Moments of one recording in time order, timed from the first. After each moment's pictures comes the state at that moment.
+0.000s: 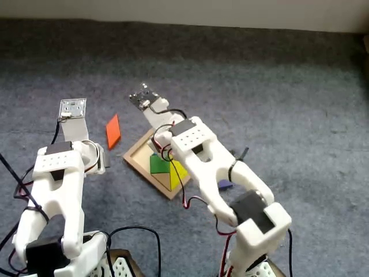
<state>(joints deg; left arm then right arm) -18.9 -19.5 53.1 49.3 0.9 -37.8 7.8 16.2 43.6 17.1</state>
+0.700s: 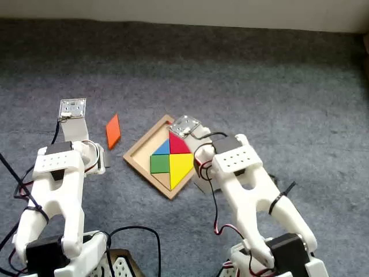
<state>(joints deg) -18.9 -19.5 53.1 49.3 0.9 -27.4 -15.7 40.0 67.5 28.4</state>
